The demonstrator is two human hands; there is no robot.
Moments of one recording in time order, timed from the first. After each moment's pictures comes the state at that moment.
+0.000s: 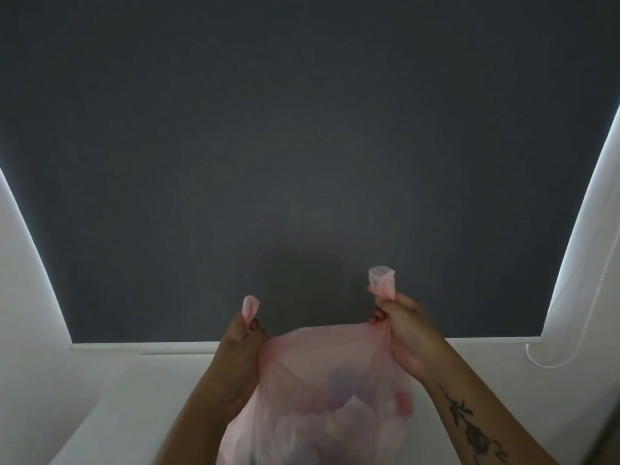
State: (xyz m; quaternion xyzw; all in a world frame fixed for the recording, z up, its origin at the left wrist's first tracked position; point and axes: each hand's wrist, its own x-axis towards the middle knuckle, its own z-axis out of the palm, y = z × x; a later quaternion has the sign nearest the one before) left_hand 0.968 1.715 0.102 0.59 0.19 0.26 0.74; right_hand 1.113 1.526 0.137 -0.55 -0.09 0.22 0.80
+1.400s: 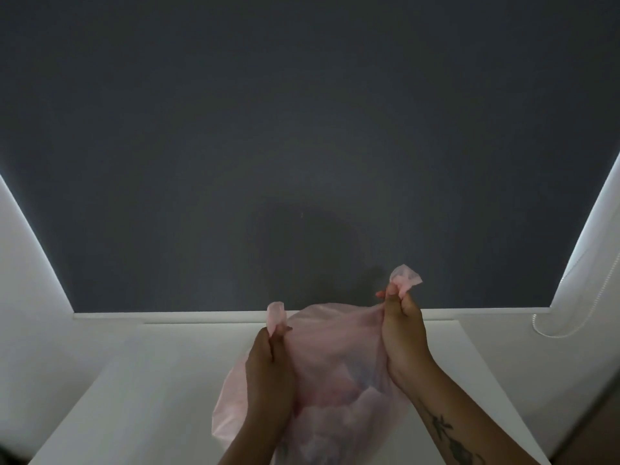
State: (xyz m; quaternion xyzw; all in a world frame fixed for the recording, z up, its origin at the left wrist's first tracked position) left_hand 0.975 1.656 0.046 0.69 0.36 0.34 0.52; right_hand 1.095 1.539 0.080 -0.71 -0.05 0.06 0.70
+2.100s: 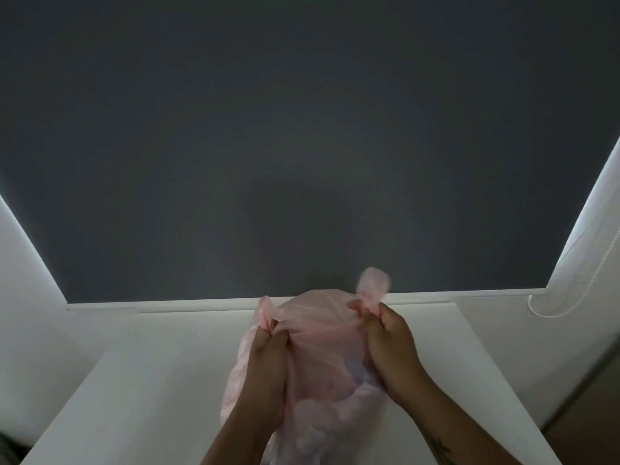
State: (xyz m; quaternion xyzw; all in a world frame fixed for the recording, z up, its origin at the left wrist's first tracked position) left_hand 0.969 1.658 0.043 0.59 0.26 0.25 0.72; right_hand 1.069 1.533 0.052 -0.74 -0.13 0.14 0.65
